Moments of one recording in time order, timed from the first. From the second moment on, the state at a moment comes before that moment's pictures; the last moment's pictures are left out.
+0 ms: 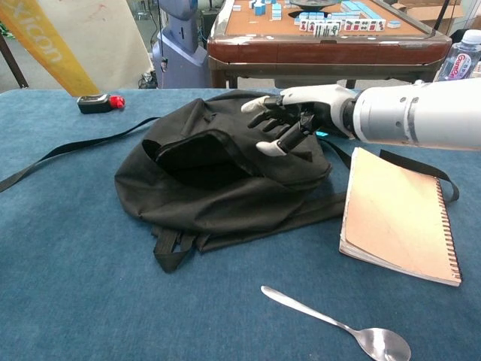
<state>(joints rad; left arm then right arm) -0.60 -1.47 -0.30 -1.24 1.50 1.66 0.06 0.91 -1.47 0.31 -1.59 -0.80 0.60 0.04</state>
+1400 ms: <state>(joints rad) -0.55 -1.38 -0.13 -1.57 1.31 1.29 0.32 0.59 -1.04 0.21 -1.77 -1.09 0.86 0.19</state>
